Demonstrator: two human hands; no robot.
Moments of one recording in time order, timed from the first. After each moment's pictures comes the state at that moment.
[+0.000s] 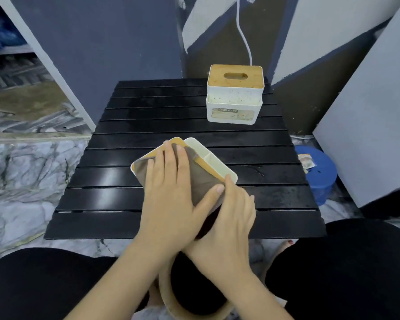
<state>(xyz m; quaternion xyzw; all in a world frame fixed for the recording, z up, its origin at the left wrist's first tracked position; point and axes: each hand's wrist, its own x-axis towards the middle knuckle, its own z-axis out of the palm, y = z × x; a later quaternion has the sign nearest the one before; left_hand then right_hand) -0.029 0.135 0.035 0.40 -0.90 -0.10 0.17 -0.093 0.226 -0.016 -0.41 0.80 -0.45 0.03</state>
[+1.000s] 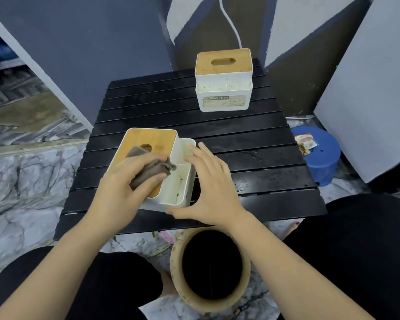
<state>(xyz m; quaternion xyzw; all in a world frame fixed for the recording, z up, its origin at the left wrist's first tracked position) 0.028 0.088 0.052 0.29 -0.88 -0.27 0.25 -0.144 0.179 -0.035 -0.58 0.71 -0.40 0.07</state>
